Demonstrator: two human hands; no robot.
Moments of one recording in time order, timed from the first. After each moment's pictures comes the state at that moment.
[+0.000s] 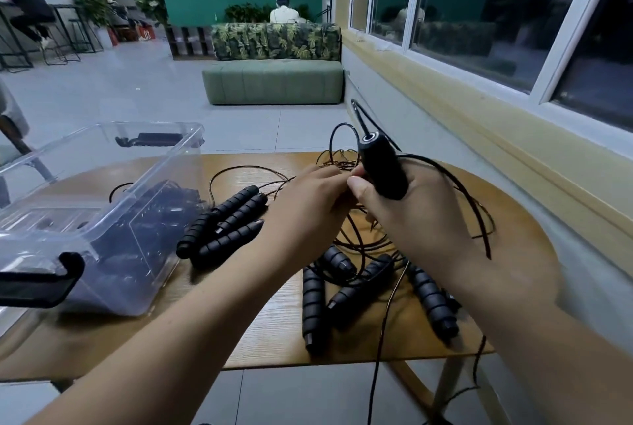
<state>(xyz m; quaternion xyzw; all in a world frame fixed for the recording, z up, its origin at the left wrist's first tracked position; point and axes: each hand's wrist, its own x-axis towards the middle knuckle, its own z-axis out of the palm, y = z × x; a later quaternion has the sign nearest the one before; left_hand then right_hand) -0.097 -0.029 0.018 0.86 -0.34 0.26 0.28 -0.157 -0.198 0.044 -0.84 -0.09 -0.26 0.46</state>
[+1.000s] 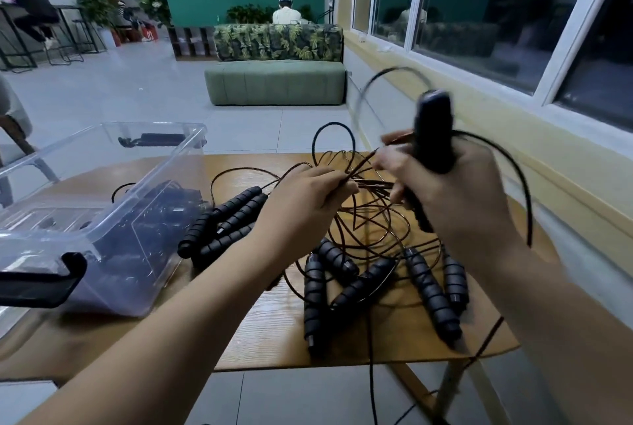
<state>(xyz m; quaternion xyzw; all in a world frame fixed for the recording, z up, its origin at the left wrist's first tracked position) -0.087 -0.021 0.017 0.88 -0.30 0.24 0.28 -0.163 -0.219 0.067 -0.77 -0.12 -0.26 0.58</state>
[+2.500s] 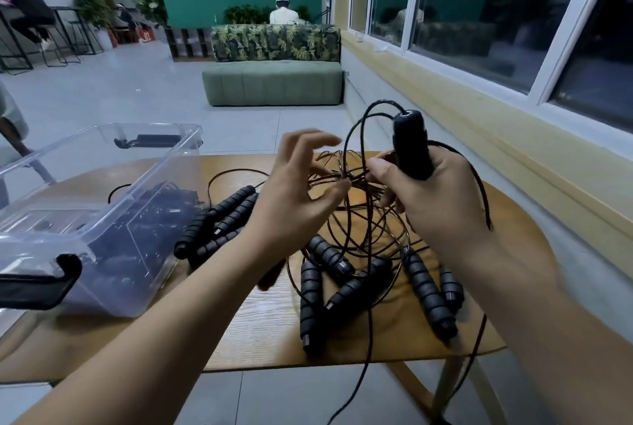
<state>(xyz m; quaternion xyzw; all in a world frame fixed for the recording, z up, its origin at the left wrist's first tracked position) -0.097 -0.015 0.028 0.81 -0.31 0.24 0.43 -0.149 -0.216 0.050 -0.78 -0.07 -0.27 0.56</state>
